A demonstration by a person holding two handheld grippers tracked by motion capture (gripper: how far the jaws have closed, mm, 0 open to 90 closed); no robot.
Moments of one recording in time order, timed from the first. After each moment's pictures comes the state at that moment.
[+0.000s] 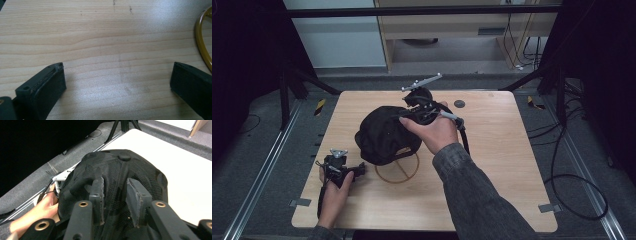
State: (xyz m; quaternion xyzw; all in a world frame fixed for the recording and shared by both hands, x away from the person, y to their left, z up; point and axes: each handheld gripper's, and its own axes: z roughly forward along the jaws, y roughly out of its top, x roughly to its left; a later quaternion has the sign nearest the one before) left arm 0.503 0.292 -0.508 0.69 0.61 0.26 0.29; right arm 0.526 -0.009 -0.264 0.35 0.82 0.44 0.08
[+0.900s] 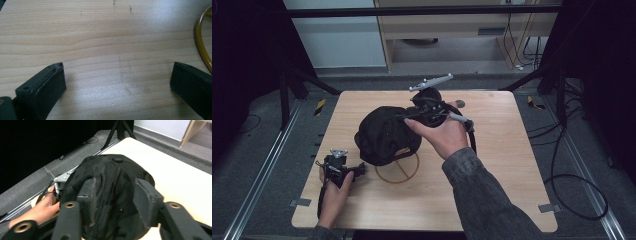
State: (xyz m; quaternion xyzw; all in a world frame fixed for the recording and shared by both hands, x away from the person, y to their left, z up) left arm 0.503 0.292 -0.508 0.69 0.61 0.26 0.29; right arm 0.508 -0.028 -0.251 0.35 0.81 0.46 0.11
